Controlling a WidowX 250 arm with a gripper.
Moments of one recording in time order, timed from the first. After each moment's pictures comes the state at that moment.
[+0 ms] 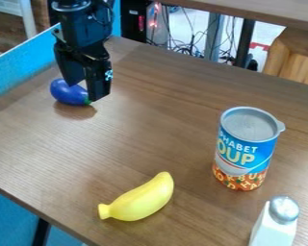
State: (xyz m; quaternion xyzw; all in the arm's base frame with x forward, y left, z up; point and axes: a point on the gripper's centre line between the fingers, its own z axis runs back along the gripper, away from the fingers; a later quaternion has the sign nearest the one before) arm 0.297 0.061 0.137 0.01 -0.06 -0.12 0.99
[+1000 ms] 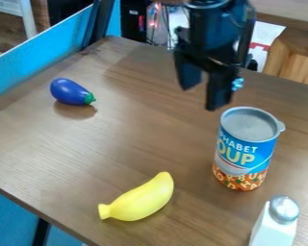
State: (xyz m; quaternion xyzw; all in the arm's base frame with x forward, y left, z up) arm 0.324 -0.096 0.163 -0.03 -0.10 -0.26 0.96
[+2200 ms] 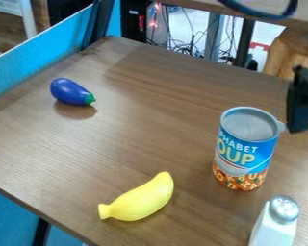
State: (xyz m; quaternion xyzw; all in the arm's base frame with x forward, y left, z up) arm 0.324 -0.216 0.143 -0.06 -0.04 -0.40 0.91
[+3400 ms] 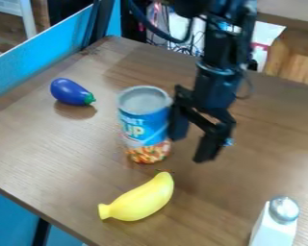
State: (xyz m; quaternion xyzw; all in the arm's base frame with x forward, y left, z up) arm 0.320 -0.077 0.085 0.02 0.11 -0.21 0.97
